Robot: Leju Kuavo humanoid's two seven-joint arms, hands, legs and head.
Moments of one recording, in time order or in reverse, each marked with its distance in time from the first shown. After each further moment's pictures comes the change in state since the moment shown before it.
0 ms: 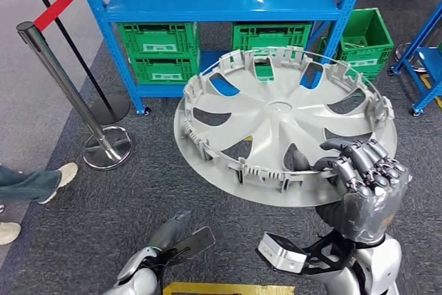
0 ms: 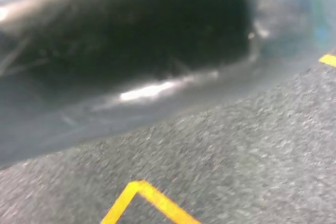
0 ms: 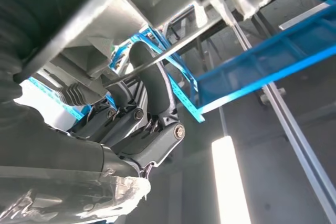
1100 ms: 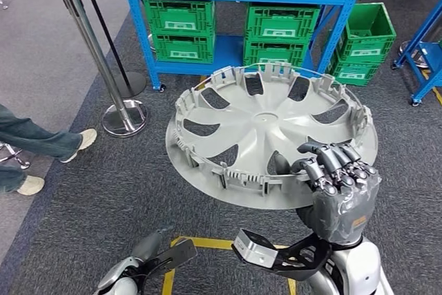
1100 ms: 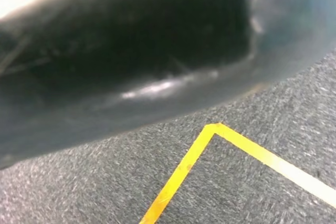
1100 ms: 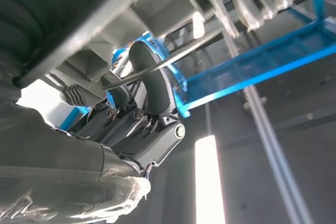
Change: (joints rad) left arm 0.073 0.092 0.064 -0.068 -0.039 -0.098 0.053; right arm -0.044 -0.095 0.164 0.049 0.208 0.000 0.301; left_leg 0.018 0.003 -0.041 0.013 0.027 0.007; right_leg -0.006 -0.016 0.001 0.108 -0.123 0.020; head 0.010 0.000
